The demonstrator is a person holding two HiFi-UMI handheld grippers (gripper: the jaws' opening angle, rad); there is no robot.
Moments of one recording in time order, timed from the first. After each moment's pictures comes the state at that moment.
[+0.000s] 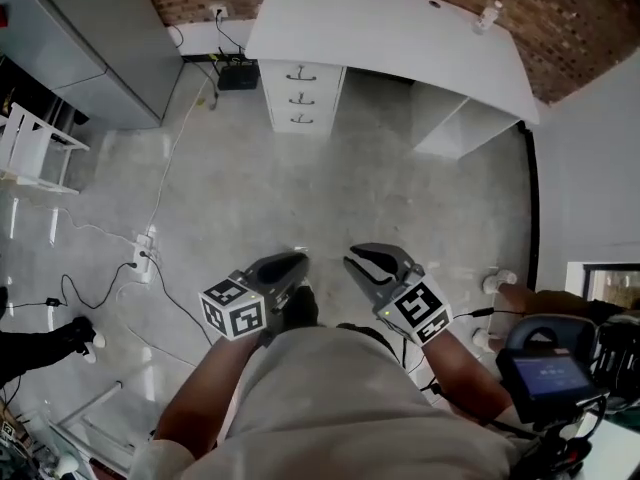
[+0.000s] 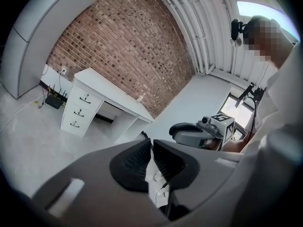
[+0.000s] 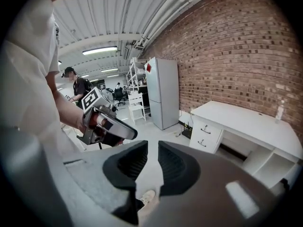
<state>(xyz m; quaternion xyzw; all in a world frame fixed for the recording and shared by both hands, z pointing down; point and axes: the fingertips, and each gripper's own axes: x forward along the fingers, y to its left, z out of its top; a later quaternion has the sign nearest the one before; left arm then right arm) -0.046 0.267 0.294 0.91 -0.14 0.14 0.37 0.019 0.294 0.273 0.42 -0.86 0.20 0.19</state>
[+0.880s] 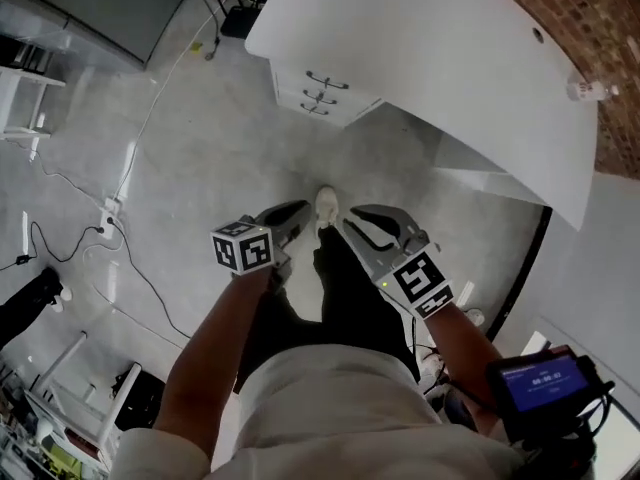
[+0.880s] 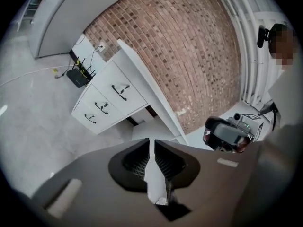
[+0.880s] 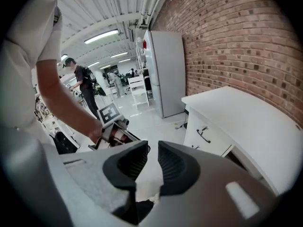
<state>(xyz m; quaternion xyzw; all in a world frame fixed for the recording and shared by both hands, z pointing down) 0.055 -0.059 0.534 0.80 -0.26 0.11 0.52 0.113 -0.040 0.424 0.30 -0.89 0.21 0.27</state>
